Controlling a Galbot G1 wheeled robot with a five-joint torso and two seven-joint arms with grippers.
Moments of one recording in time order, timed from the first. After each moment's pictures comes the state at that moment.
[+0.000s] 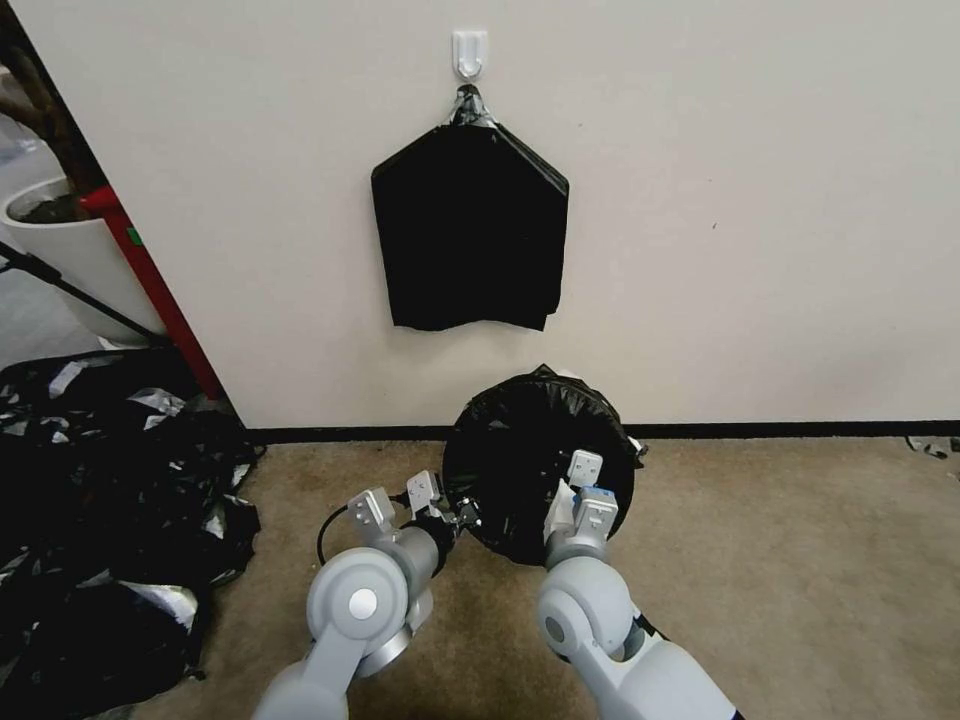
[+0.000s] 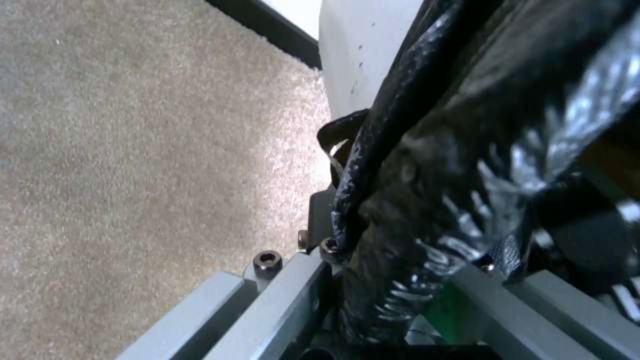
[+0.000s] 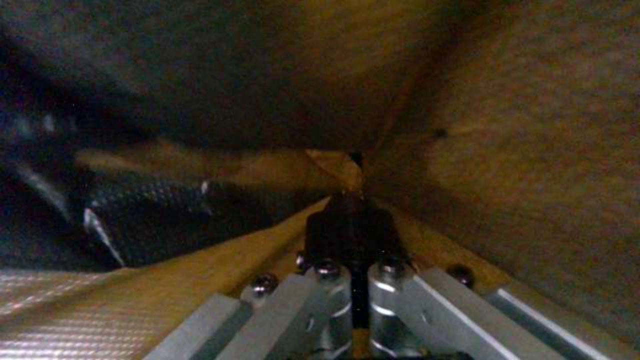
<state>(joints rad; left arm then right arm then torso) 1.29 -1.35 -0.18 -2.09 -1.24 0.57 -0.66 -1.15 1.34 -0.05 1.85 0.47 -0.25 0.80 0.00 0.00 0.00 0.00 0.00</state>
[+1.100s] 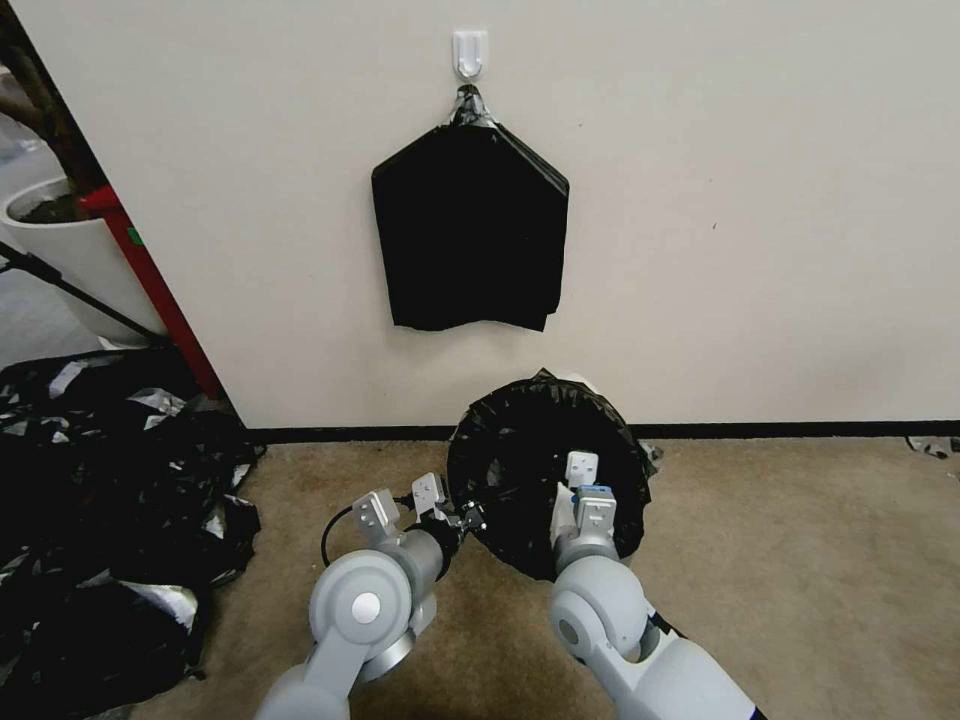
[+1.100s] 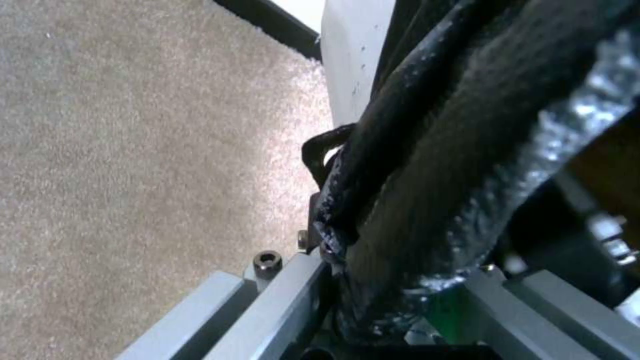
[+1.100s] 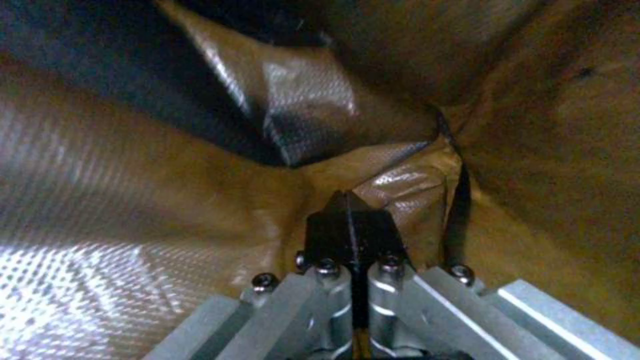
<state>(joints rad) 1.28 -1.34 -0.17 -2.09 -1.25 0.58 -0.67 -1.16 1.28 -0.07 1.90 0.51 -0.35 0.71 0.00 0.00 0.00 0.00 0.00</state>
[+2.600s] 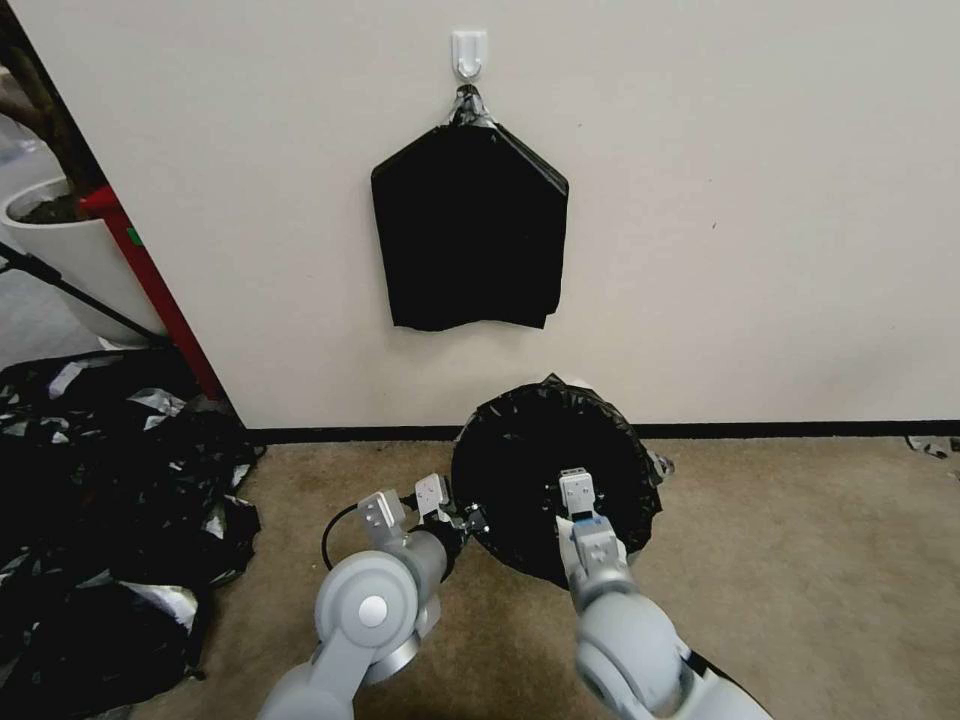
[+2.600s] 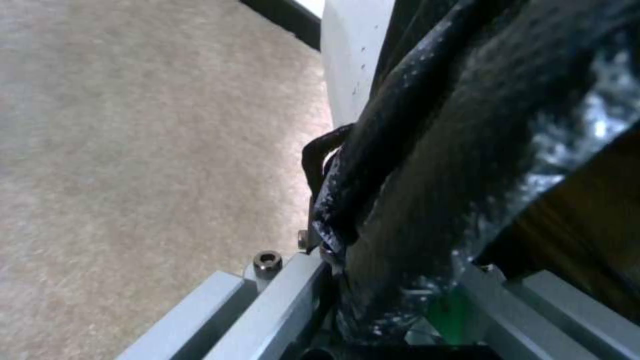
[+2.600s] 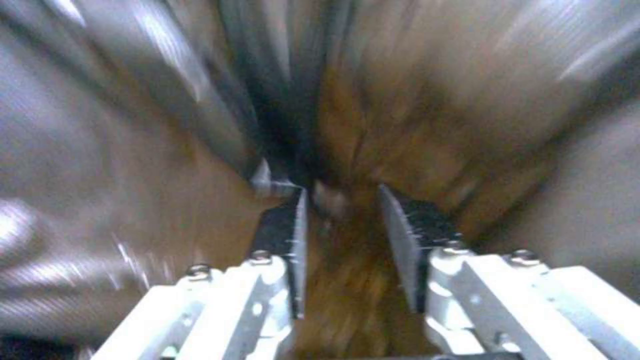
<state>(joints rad) 1.26 -1.34 -0.16 -2.10 -1.28 0.57 -0.79 -1.35 1.15 -0.03 2.08 0.01 -0.23 0.45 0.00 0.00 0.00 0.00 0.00</state>
